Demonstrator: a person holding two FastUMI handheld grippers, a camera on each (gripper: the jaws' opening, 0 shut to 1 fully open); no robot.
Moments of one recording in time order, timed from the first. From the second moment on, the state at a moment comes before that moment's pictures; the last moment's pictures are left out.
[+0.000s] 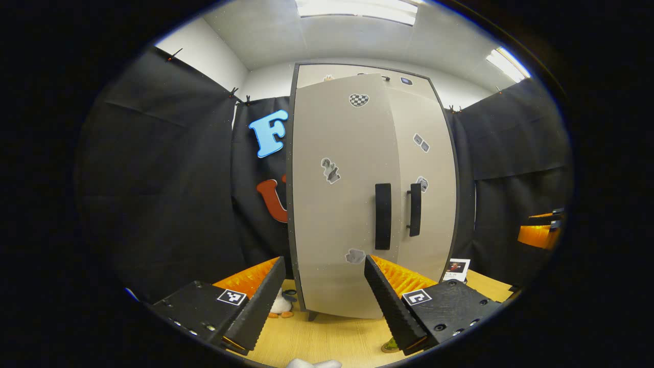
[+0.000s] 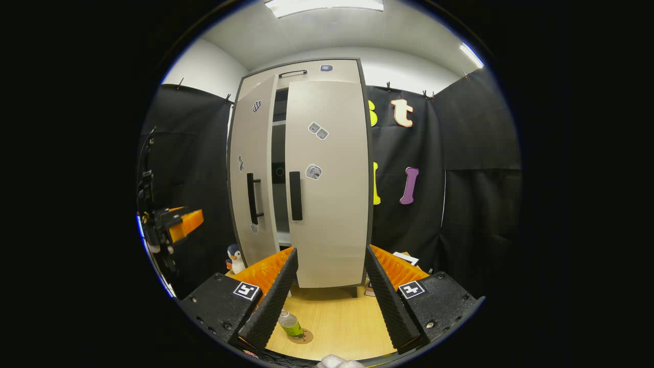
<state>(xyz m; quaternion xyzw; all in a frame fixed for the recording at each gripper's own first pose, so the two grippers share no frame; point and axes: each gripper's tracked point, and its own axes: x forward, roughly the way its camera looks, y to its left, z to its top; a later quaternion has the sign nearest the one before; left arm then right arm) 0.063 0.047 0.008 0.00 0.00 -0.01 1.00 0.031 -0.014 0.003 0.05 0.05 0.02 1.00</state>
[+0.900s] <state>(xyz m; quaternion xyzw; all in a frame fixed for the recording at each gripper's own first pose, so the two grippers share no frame) 0.043 0.048 -0.006 0.01 0.01 0.00 1.00 0.033 -0.003 -0.011 0.03 0.06 0.01 1.00</state>
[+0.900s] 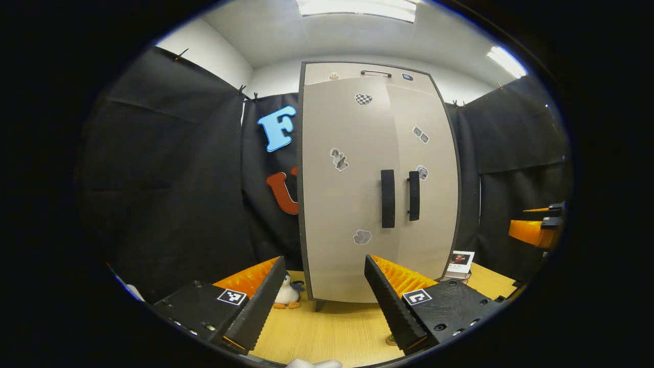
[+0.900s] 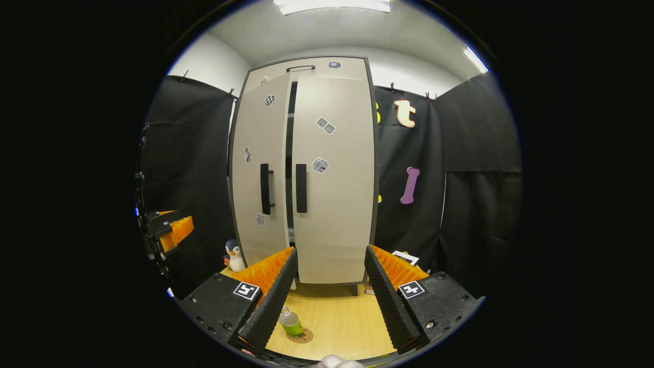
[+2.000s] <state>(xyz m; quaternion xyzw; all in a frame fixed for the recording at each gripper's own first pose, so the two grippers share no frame) 0.032 0.044 -0.013 0.01 0.02 -0.01 1.00 0.032 -0.006 -0.020 0.03 0.06 -0.01 1.00</state>
